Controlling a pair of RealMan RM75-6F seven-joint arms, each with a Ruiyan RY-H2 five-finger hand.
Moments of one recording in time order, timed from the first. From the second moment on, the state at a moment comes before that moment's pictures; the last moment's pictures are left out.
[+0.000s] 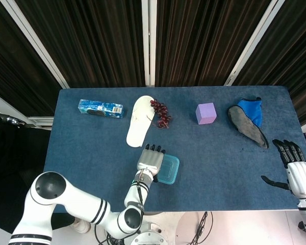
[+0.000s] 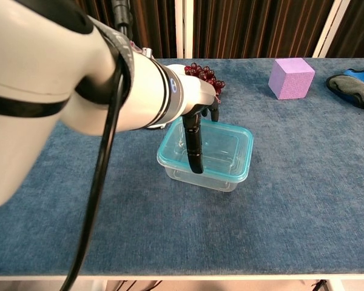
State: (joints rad) left arm -1.42 -1.80 -0.42 -1.78 -0.13 1.34 1.04; right arm 0.11 -1.14 0.05 -1.41 -1.58 1.51 0.31
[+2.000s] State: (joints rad) left arm -1.26 -1.67 -0.16 -1.84 0.55 1.08 0.90; right arm 0.11 -1.13 0.05 -1.45 -1.56 1.50 0.27
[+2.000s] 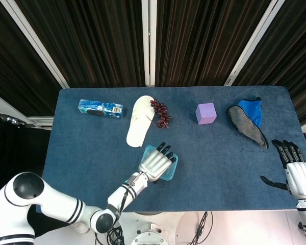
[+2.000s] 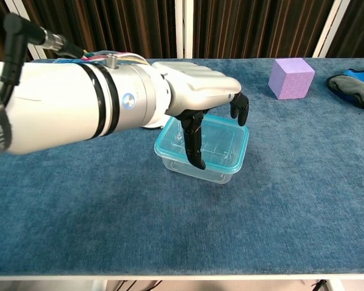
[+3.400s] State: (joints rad) left arm -1.24 -1.61 -0.13 -1.89 0.51 1.14 0.88; right arm 0.10 -1.13 0.05 -1.45 -1.57 1.52 0.28
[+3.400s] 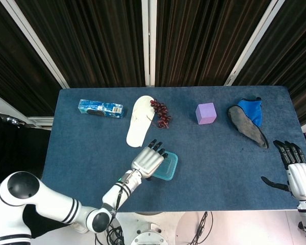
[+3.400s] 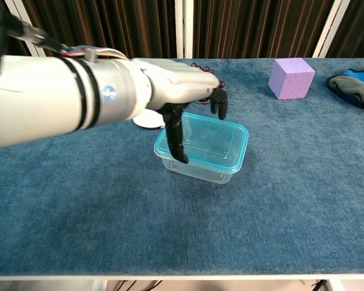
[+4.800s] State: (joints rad) left arm -1.06 -1.55 0.05 -1.97 0.80 1.19 0.82; right arm 0.08 -1.13 0.04 -1.50 -1.59 1.54 0.23
